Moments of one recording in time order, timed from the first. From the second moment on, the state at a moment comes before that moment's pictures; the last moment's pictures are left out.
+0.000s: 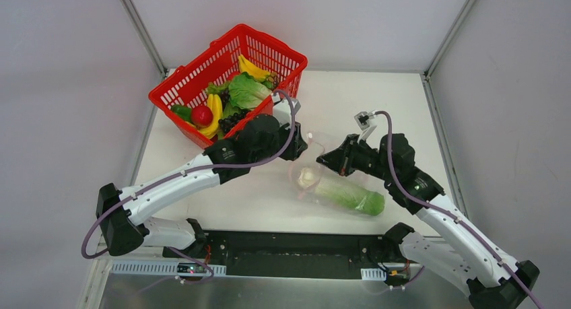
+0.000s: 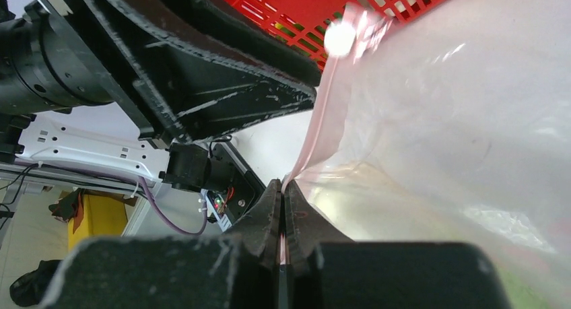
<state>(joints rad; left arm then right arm) -0.96 1.26 1.13 -0.28 -0.16 -0.43 0.66 0.78 0.76 -0.24 -0.37 0.66</state>
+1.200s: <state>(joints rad) -0.95 1.37 1.10 -0.25 -0.09 -0.40 0.66 0.76 0.78 -0.29 -0.32 0.66</state>
